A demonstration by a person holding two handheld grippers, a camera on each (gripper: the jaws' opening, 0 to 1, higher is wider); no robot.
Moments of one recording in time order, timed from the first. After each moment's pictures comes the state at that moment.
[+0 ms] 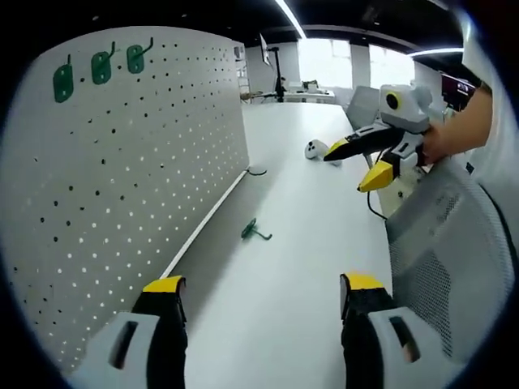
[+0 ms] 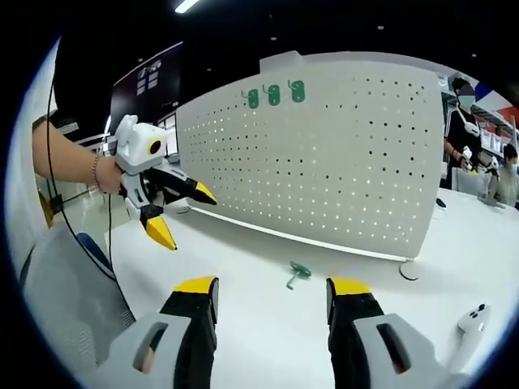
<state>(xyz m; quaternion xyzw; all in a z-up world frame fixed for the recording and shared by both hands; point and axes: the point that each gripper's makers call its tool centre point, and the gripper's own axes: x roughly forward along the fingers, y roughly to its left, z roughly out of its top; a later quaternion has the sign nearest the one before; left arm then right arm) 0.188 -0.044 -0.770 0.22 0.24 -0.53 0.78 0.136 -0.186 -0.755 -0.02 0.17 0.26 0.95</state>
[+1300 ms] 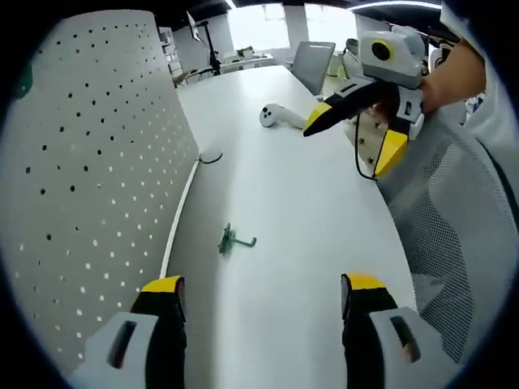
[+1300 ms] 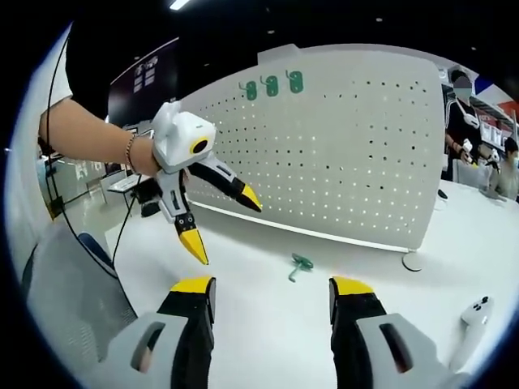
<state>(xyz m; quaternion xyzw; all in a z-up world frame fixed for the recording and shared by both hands) 0.205 -0.097 -0.805 0.35 0.26 -0.62 0.65 0.135 -0.186 -0.765 -0.02 0.19 0.26 0.95</state>
